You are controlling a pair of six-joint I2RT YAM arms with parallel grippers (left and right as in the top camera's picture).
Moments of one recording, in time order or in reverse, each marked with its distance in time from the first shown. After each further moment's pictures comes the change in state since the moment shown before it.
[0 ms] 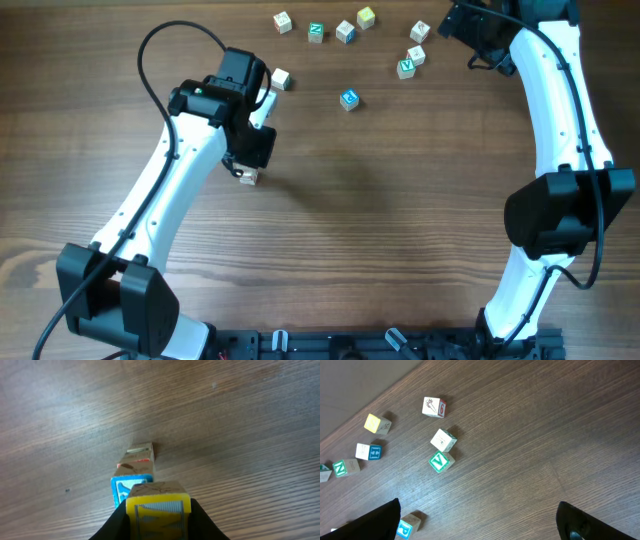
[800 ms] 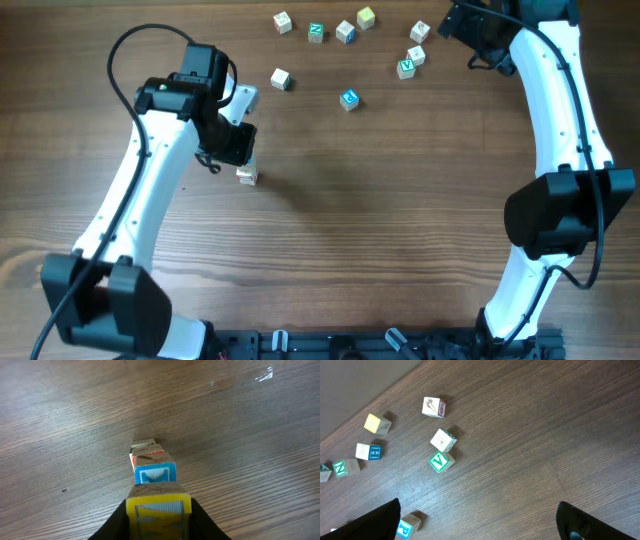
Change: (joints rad) left arm 0.125 -0.023 -0.002 -0.024 0.137 0.090; right arm 0.000 0.000 0.000 0.000 0.000 0.000
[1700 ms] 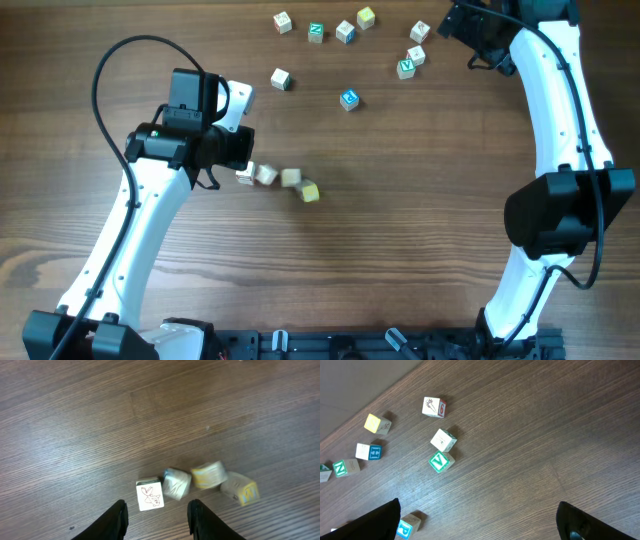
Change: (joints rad) left arm 0.000 -0.201 -0.245 0.334 0.001 -0.002; right arm 0.000 0.000 0.000 0.000 0.000 0.000
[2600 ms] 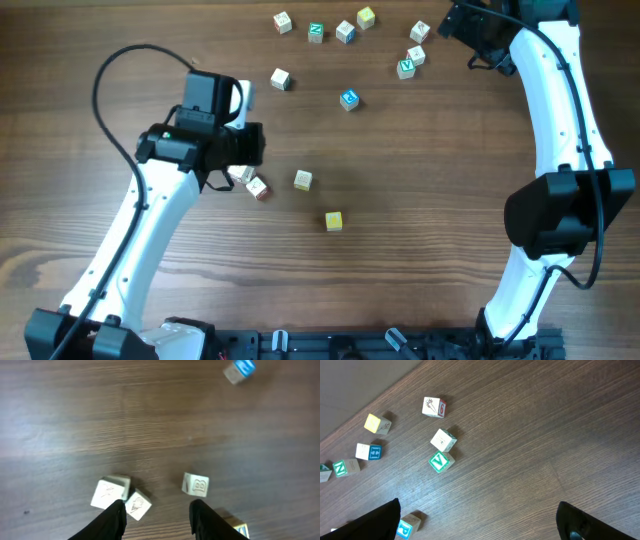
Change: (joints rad) left arm -0.049 -0.002 0.000 0.011 -0.006 -0.313; right arm 0.000 0.000 0.000 0.000 0.000 0.000
